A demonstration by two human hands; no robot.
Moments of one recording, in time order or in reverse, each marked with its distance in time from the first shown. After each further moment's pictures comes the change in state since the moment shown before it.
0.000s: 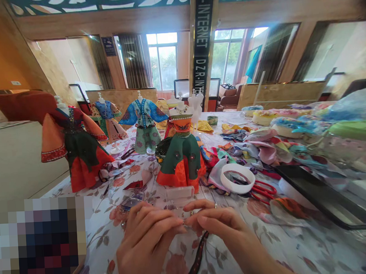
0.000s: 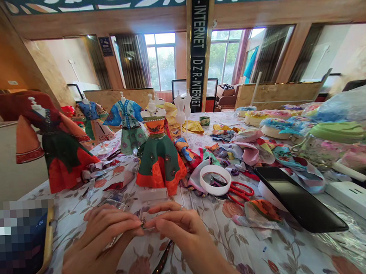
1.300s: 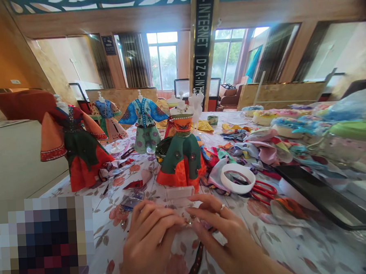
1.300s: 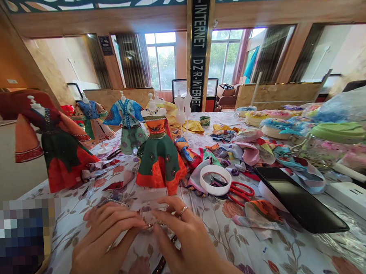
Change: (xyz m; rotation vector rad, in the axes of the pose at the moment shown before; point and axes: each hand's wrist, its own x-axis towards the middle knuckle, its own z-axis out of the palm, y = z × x) left_hand -0.010 -0.003 0.010 -0.074 -0.035 -0.074; right_hand -0.004 0.007 0.001 -0.667 0.029 -0.359
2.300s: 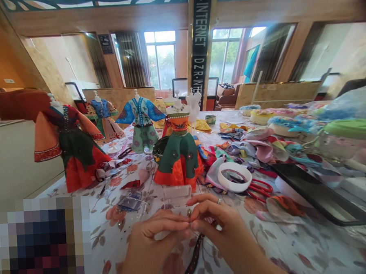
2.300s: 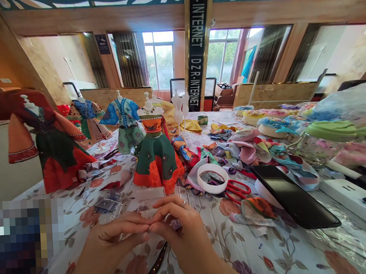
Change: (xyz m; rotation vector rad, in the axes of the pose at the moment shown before) left_hand 0.000 0.007 0.009 -0.724 -0.068 -0.718; right_hand 0.004 0.005 0.001 0.321 0.005 0.297
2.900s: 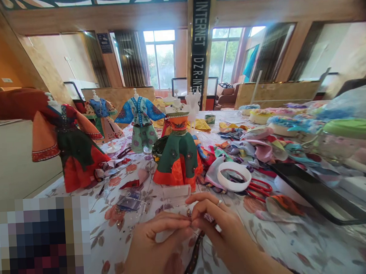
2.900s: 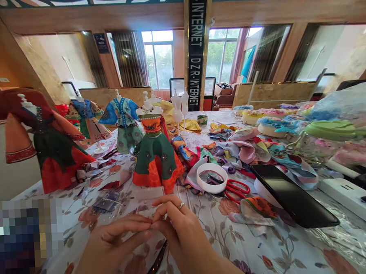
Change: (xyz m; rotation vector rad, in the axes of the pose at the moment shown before) left_hand -0.002 0.011 0.004 0.049 -0.030 -0.209; right_hand -0.002 0.002 -0.001 -0.179 -0.008 -0.208
